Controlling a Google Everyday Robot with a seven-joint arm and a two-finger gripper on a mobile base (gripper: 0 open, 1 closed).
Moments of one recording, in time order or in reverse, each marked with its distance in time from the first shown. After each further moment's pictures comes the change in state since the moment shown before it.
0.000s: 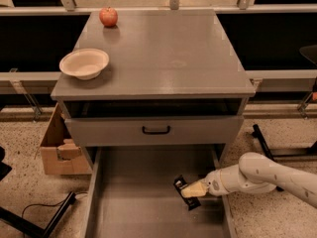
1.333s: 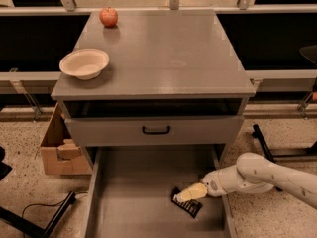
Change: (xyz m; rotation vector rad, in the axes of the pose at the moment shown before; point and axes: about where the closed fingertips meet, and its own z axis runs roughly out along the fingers) arm 0.001 0.005 0.006 -0.016 0.009 -0.004
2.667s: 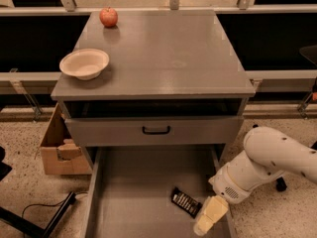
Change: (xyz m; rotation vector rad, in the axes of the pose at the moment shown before) arm 0.015 0.146 -0.129 0.040 0.350 -0.383
